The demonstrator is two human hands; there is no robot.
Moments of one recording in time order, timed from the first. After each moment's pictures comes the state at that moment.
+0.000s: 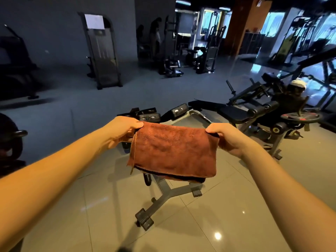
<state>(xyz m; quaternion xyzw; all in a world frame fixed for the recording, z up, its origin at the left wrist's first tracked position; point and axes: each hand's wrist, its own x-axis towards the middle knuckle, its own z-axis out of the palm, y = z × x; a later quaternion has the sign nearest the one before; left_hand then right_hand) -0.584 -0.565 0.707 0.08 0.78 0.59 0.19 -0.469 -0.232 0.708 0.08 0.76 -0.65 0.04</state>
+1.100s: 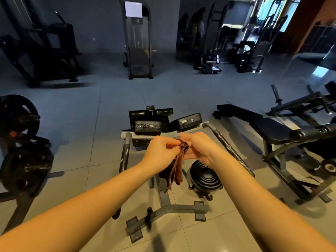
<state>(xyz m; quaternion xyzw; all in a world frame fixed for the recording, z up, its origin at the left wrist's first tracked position) -0.663 -0.327 0.638 0.05 0.85 0.52 0.02 -0.690 -0.173 0.656 0.10 0.73 -0.65 0.19</state>
